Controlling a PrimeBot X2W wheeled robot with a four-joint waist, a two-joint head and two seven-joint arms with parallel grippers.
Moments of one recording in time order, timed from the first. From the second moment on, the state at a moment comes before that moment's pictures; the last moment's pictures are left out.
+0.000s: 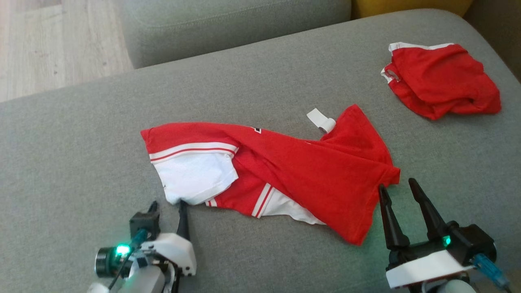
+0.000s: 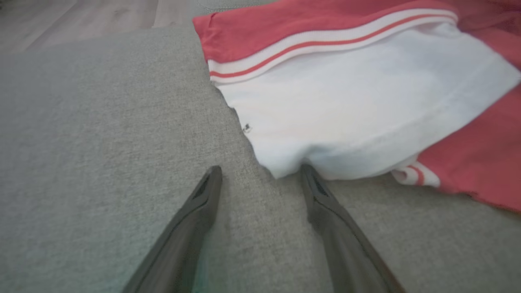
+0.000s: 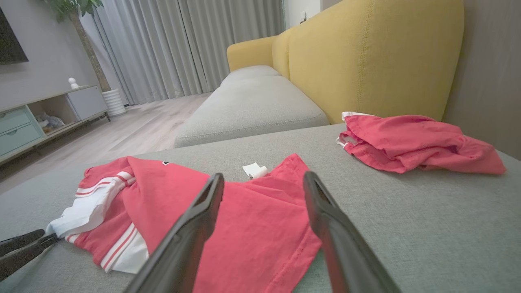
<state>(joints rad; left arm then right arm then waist) -0.37 0.10 -0.54 0.94 -0.54 0.12 -0.25 0.09 -0.10 0.15 0.12 0.19 0.12 -0.25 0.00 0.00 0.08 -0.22</state>
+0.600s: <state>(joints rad) -0.38 0.08 -0.53 0.86 -0.36 0.05 -0.26 0.09 -0.11 0.15 0.13 0.19 0.12 -0.25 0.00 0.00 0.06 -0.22</state>
